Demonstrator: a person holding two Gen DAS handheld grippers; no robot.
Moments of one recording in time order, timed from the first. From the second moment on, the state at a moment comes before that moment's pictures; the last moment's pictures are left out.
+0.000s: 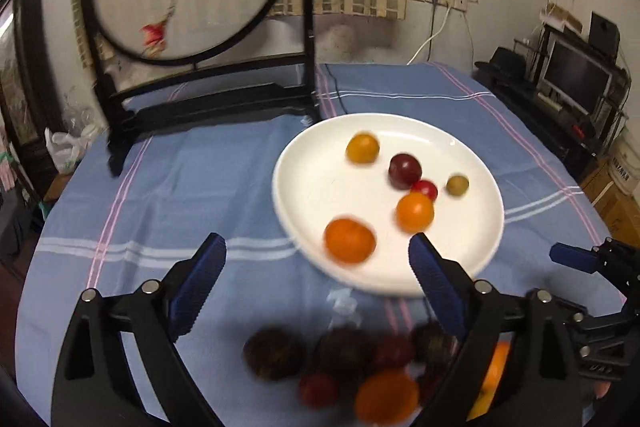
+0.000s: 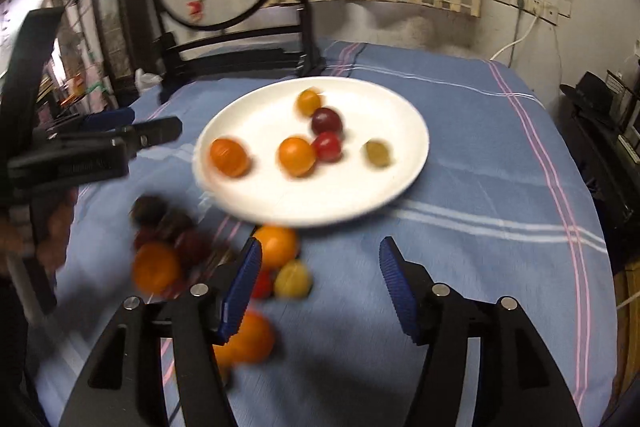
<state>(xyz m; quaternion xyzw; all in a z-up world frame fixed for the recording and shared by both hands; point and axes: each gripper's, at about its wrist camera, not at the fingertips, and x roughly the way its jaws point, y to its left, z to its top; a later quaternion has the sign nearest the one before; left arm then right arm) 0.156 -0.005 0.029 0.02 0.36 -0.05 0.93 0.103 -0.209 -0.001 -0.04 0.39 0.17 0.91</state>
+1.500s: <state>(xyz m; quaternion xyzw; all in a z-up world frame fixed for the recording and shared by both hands) 0.134 0.037 -0.052 0.11 0.44 -0.05 0.89 0.031 -0.175 -0.035 -0.04 0.43 0.23 0.87</state>
